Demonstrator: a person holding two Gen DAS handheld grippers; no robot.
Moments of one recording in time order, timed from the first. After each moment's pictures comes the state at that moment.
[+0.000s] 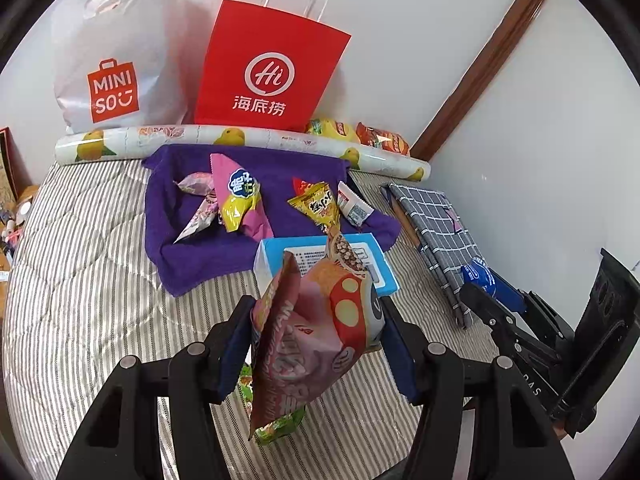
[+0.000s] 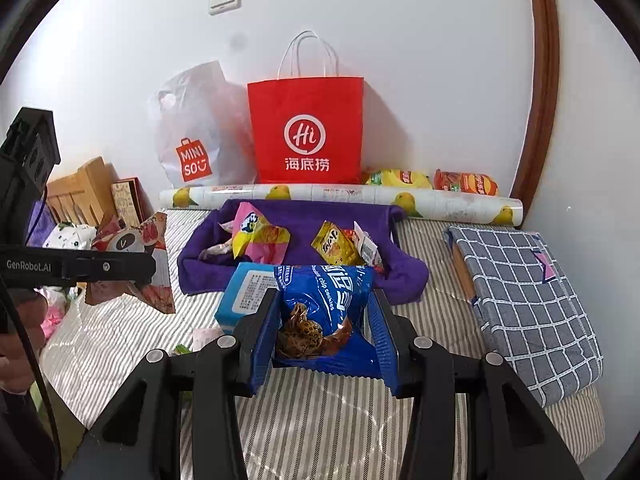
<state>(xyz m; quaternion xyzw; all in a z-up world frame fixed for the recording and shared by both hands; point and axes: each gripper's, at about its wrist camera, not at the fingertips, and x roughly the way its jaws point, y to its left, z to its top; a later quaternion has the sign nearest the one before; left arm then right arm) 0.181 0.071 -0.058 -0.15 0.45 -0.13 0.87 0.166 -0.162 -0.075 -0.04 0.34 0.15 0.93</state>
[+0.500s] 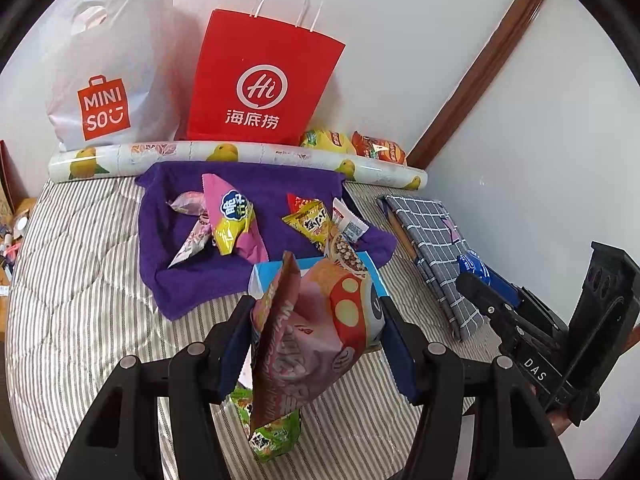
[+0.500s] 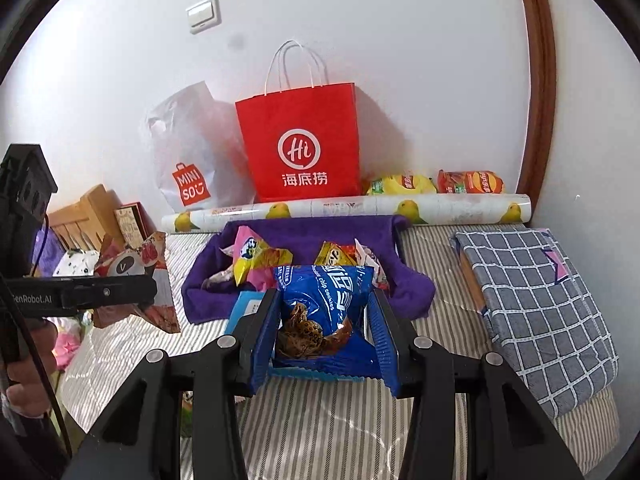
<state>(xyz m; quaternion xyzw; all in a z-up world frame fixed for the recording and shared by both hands) 0.199 0.069 -0.048 -0.15 0.45 -0.14 0.87 0.192 -0.171 -0.063 0.01 0.34 0.16 0.93</state>
